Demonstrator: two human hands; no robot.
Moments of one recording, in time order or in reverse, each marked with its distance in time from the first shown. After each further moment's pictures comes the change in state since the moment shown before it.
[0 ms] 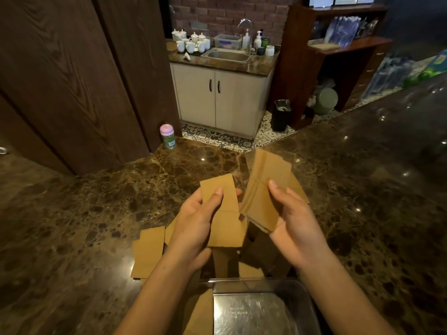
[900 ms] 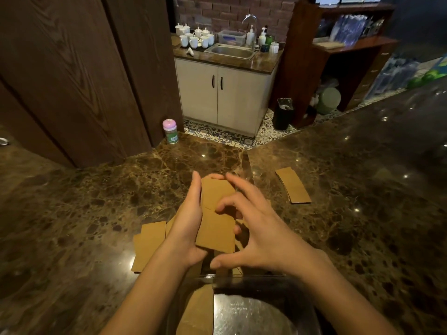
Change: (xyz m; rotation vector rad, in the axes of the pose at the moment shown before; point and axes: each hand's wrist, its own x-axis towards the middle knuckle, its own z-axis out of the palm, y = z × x) left_hand 0.006 0.002 -0.015 -0.230 -0.196 -0.187; right_hand -0.002 0.015 0.004 -1.424 -0.540 -0.435
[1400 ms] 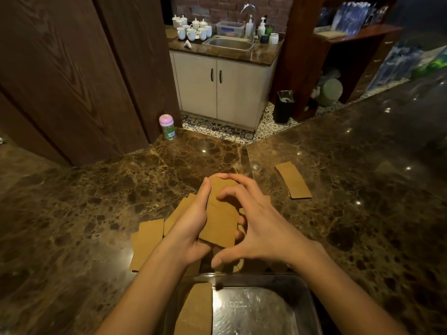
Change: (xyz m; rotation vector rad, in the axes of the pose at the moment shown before) left_hand 0.015 -0.010 -0.010 0.011 -0.025 -0.083; right_hand 0.008 0.020 0.003 0.011 -0.028 0.105
